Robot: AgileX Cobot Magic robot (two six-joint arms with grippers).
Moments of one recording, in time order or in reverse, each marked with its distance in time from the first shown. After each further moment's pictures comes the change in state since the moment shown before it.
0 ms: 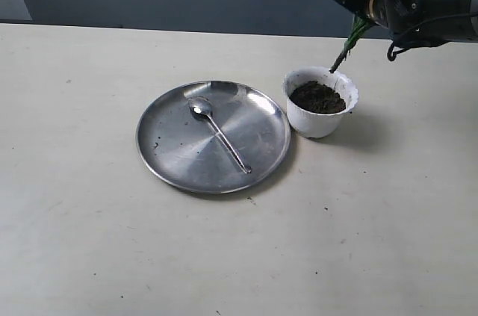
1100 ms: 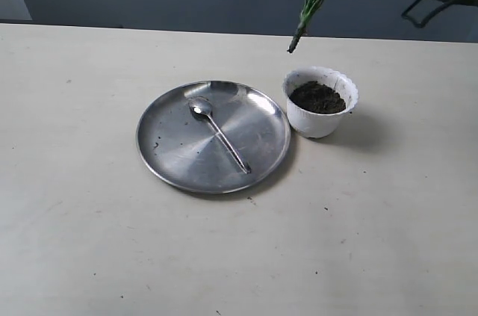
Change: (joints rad) left arm 0.000 0.000 0.000 0.000 0.000 0.000; right arm -0.014 -0.182 0.001 0.240 -0.516 -0.312
